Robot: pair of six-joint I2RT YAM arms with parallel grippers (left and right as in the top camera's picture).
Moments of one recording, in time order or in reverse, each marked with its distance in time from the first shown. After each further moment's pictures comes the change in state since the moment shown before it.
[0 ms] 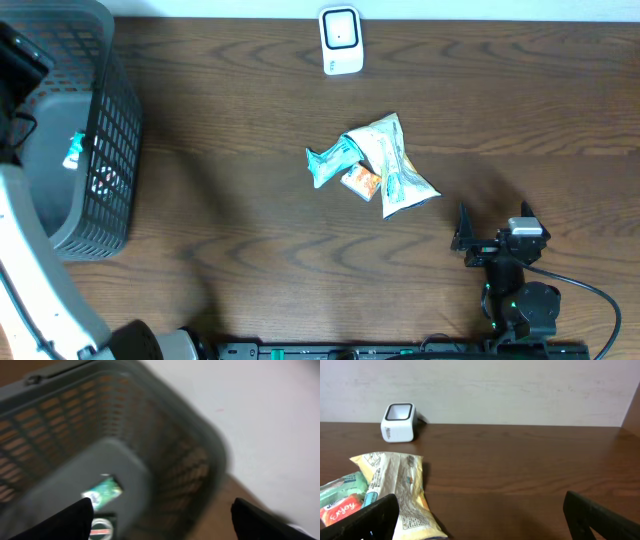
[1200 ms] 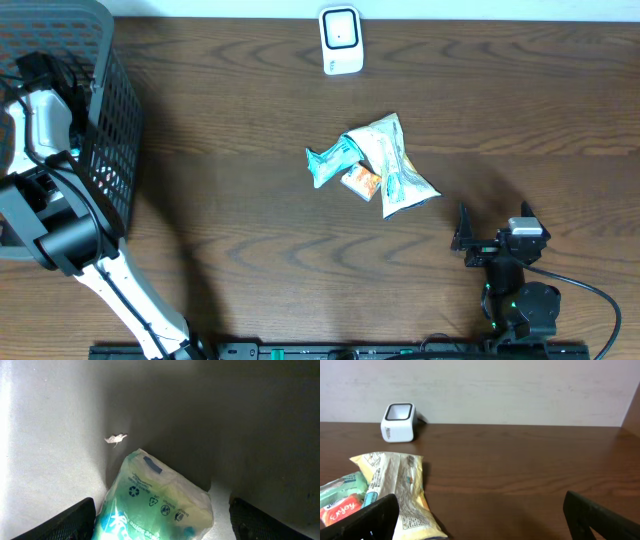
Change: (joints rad) left arm 0.003 0.722 -0.050 0.059 -0.184 0.552; right arm 0.000 0.000 0.000 0.000 0.000 0.000
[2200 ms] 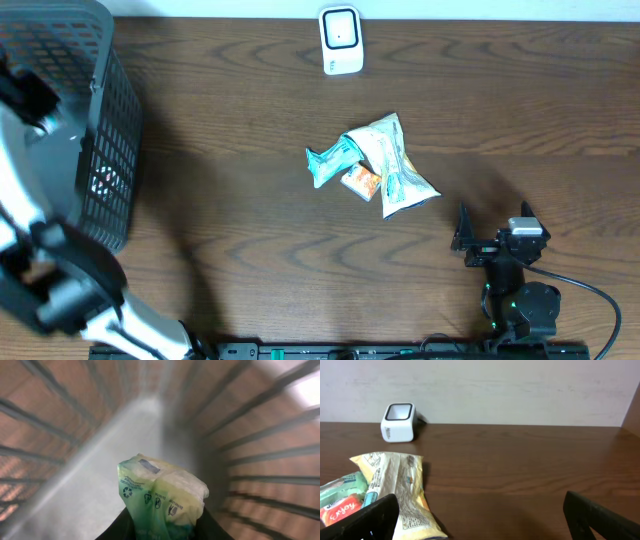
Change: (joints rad) left arm 0.085 -0.407 -0.002 0.054 0.212 -0.390; right arm 0.000 0.000 0.000 0.000 0.000 0.000
